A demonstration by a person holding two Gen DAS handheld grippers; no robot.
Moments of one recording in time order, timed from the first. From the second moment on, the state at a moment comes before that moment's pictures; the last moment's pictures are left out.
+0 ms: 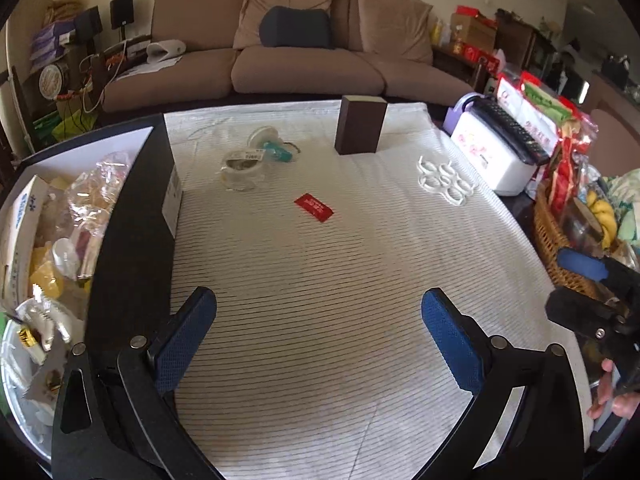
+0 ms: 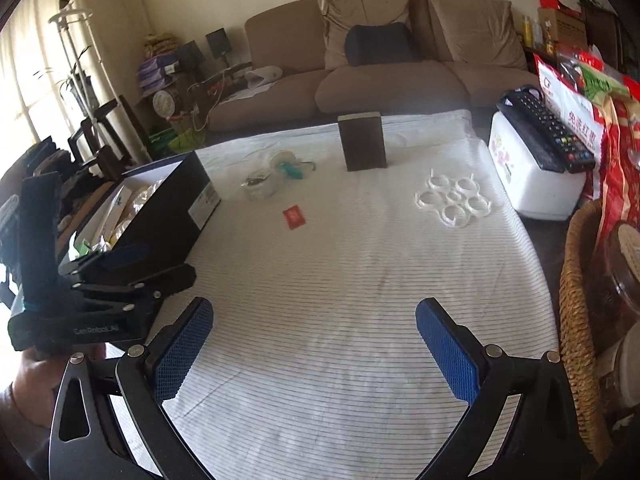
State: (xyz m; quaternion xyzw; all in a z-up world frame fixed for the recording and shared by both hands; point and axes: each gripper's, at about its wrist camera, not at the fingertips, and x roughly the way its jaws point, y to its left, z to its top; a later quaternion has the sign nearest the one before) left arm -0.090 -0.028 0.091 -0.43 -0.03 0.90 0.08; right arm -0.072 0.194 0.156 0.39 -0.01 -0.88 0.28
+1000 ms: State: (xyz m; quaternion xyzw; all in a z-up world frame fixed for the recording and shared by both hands) left arm -0.319 -0.054 -0.001 -0.46 -0.02 0.88 -0.08; right arm -0.092 0.201 0.125 0.44 -0.06 -0.83 0.32
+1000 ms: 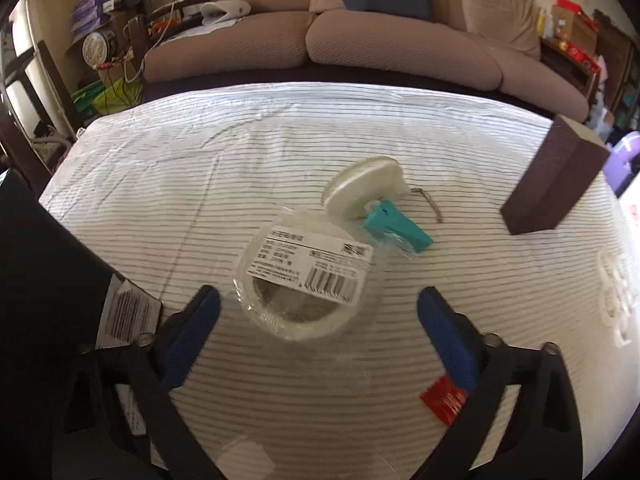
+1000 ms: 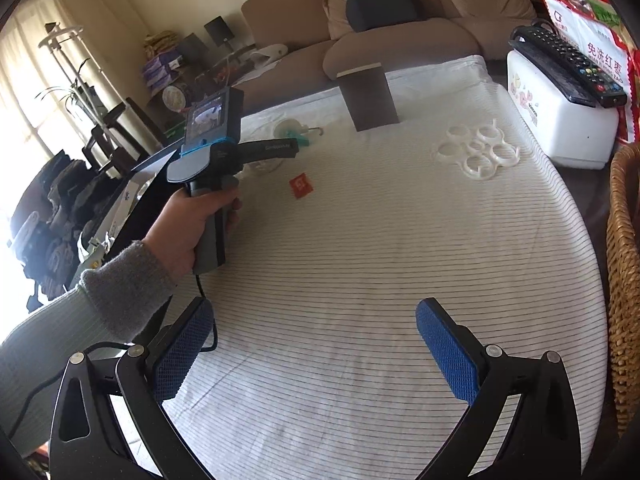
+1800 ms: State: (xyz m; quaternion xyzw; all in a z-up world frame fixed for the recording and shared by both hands) left arm -0.076 -0.079 0.118 -0.40 -0.12 0.90 0.10; right arm -0.089 0.187 0.131 0.43 -0.05 -0.84 0.32
